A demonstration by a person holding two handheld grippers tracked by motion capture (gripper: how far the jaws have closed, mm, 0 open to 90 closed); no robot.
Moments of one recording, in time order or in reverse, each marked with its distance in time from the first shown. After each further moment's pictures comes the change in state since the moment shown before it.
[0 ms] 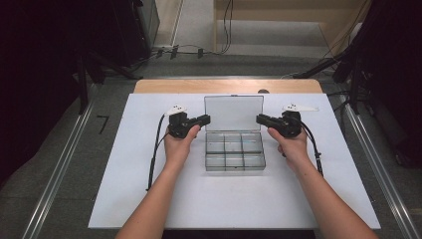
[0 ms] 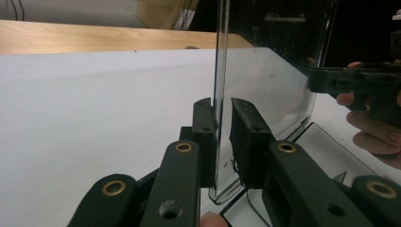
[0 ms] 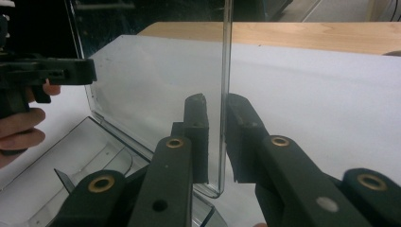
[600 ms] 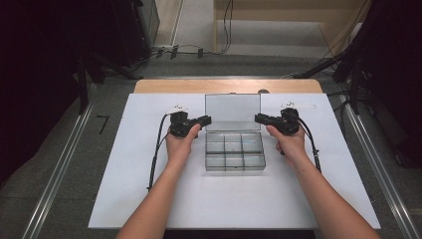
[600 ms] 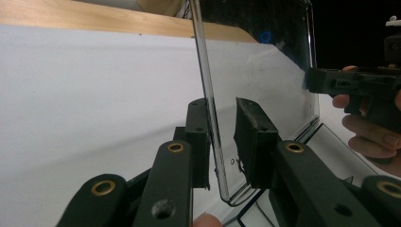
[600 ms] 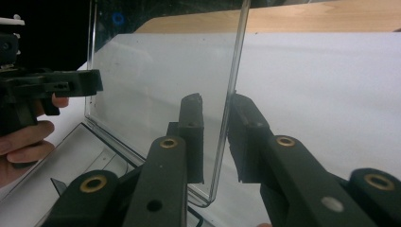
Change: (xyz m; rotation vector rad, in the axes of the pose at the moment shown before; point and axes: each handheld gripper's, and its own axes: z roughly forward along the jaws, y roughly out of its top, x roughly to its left) left arm 0.011 -0.005 0.011 0.027 -0.007 -0.075; right arm -0.012 0.001 0.012 0.035 0.019 0.081
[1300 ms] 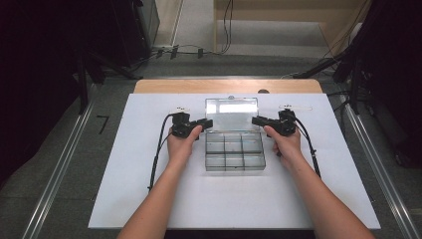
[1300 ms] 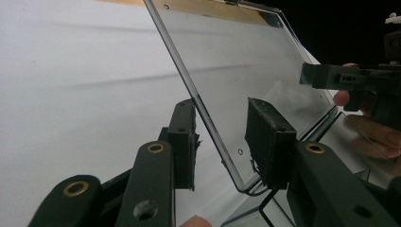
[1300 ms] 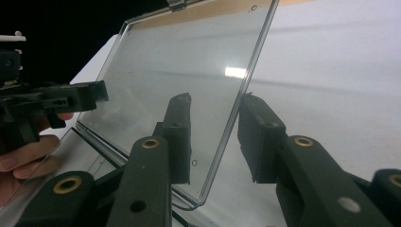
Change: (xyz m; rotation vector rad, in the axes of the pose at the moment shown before) left arm 0.006 -0.006 0.008 0.060 0.023 -0.034; right arm -0.011 -0.010 0.015 0.022 0.021 0.111
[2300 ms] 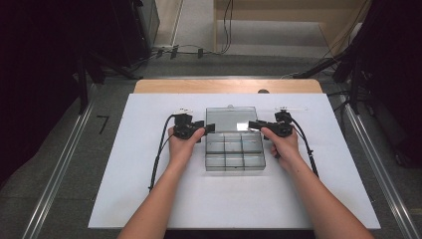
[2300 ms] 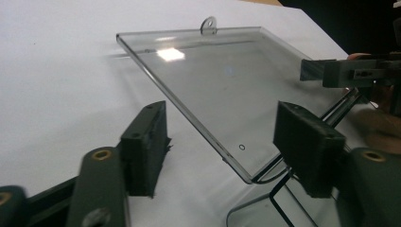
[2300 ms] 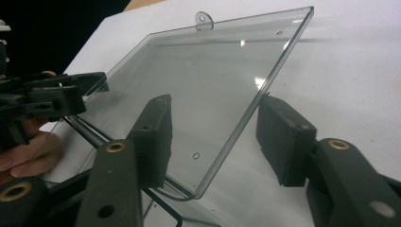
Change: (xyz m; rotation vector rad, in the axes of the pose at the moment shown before) left arm -0.004 -0.003 0.004 0.059 0.048 0.024; right arm -0.002 -0.005 0.010 0.081 -0.005 0.061
